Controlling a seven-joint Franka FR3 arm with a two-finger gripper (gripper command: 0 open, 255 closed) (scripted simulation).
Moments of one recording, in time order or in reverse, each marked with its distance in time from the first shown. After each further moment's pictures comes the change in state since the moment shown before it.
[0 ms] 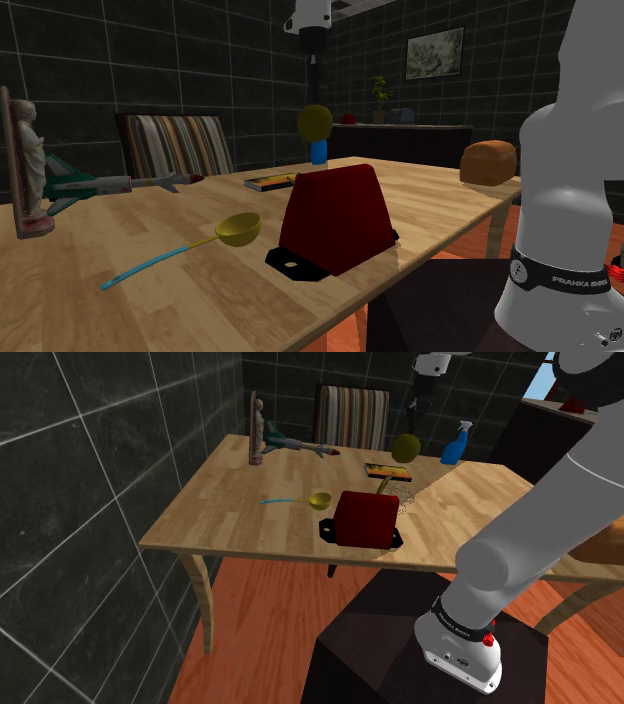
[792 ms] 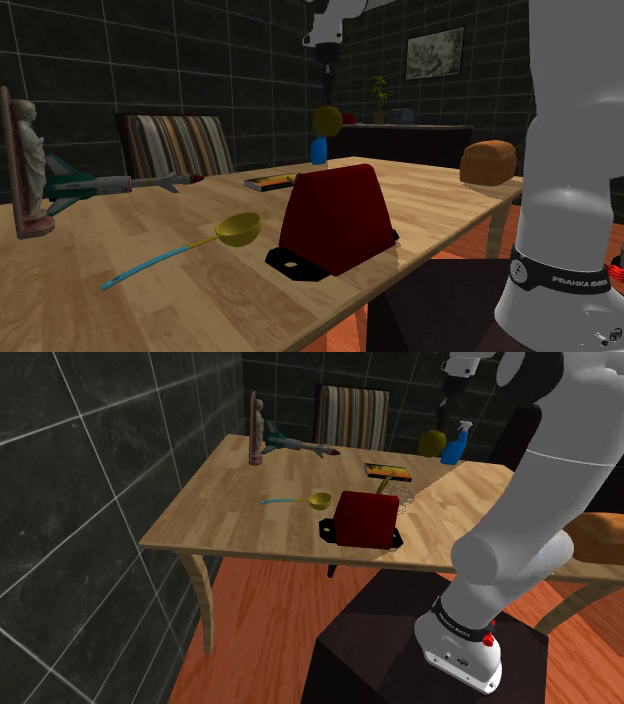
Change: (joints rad) arm -0.151 0.284 -0.157 0.322 0.114 -0.038 -0.323
